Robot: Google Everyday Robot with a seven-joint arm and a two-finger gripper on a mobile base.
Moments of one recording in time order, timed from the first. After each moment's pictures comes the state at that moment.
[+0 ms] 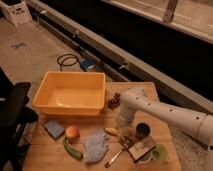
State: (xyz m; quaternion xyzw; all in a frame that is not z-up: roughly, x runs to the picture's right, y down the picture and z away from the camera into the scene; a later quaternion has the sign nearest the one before) arm 0.078 0.239 0.803 -0.41 -0.18 -0.09 0.89
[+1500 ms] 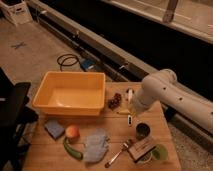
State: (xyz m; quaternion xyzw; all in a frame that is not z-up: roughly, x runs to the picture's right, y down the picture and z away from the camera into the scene) arm 0.159 0.109 0.715 -0.24 -0.13 -0.05 0.96
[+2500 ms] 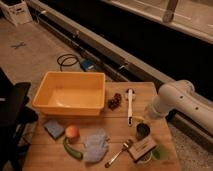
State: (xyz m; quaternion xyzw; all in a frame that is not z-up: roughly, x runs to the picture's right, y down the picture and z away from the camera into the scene) arm 0.222 0.162 0.733 -0.28 -0.10 0.06 0.95
